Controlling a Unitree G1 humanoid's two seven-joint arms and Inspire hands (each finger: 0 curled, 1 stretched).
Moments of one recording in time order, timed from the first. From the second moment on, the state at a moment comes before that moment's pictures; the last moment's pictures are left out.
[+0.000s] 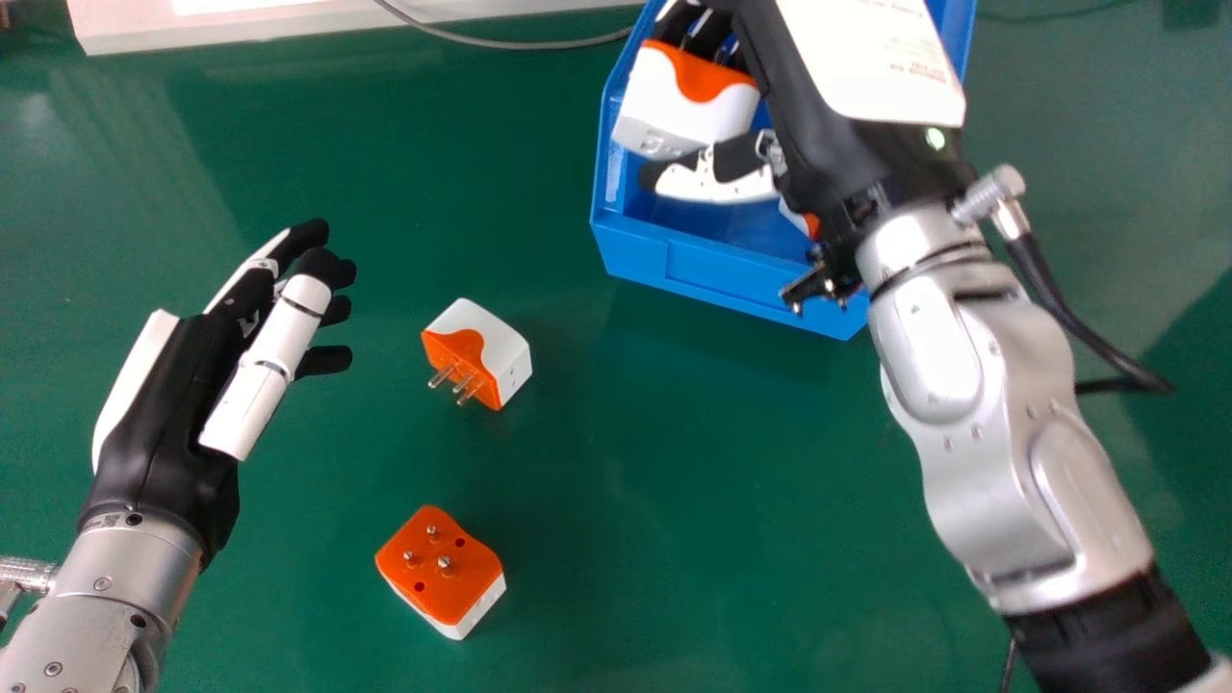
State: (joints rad) left arm 0.22 0.31 0.24 -0.45 -0.08 0.34 -0.22; right arm -0.57 -0.19 0.28 0.07 -0.87 0.18 0.00
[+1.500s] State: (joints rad) left arm 0.23 0.29 0.22 -0.46 -0.08 0.32 -0.21; right arm -1.10 -0.18 0.44 1.06 -0.76 0.27 -0.13
